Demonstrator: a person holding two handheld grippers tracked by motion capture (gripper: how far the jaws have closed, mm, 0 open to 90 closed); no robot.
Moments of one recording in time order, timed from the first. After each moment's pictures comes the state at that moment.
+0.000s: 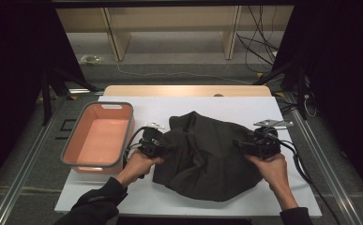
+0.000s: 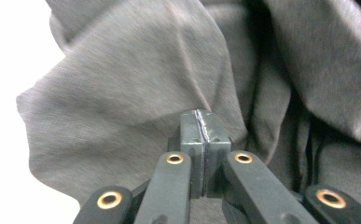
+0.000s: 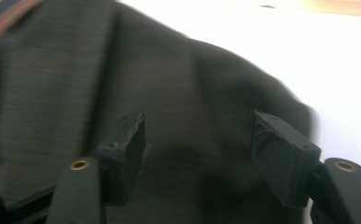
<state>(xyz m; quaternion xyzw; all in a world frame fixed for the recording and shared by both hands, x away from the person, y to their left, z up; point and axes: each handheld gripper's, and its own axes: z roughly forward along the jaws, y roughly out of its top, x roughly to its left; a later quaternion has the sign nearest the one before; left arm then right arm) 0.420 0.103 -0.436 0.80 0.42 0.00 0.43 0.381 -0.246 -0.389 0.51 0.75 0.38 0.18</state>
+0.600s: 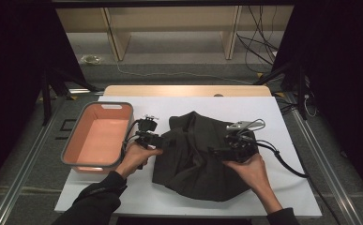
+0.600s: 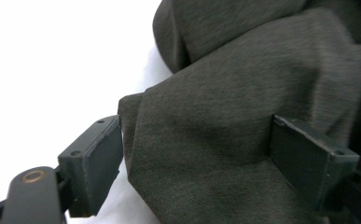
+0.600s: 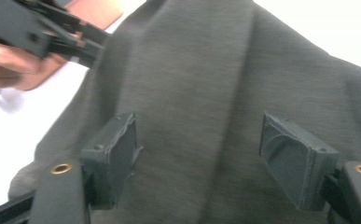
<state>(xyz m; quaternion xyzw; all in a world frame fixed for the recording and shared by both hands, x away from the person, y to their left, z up) 0.453 0.111 -0.447 0.77 0.51 0.04 0.38 0.375 -0.185 -0.386 0.44 0.80 0.39 0.14</state>
